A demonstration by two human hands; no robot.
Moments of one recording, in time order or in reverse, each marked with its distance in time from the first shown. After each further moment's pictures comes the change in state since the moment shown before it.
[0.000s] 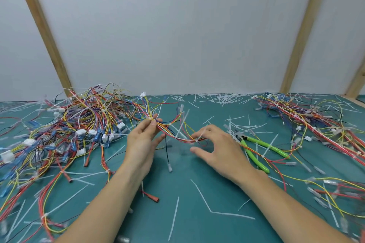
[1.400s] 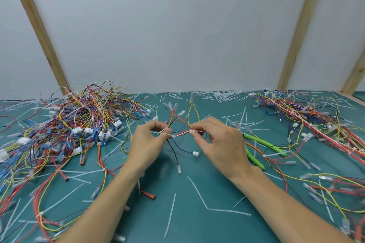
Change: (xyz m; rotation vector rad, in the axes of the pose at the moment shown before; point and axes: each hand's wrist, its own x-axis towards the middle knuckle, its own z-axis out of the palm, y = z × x) left_hand -0.008 -0.001 0.000 0.923 -0.033 0.230; right_hand -0.003 -0.009 -0.001 -0.075 0.429 -0.206
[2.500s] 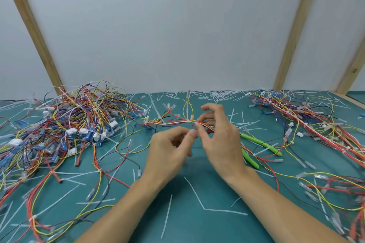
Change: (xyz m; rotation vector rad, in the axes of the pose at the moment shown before) left_hand -0.040 0.034 0.033 -0.243 -0.134 0.305; right_hand 0.004 -0.006 0.003 0.214 0.080 0.182
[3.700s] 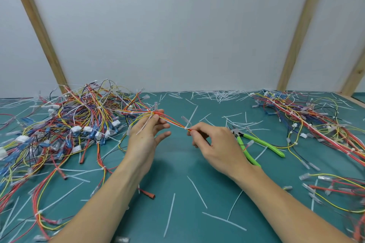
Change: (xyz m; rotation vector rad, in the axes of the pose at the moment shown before) left_hand 0.027 -0.018 -0.037 -0.663 0.276 -0.398; right_hand 0.000 -0.001 -0.008 -0.060 -0.371 0.051
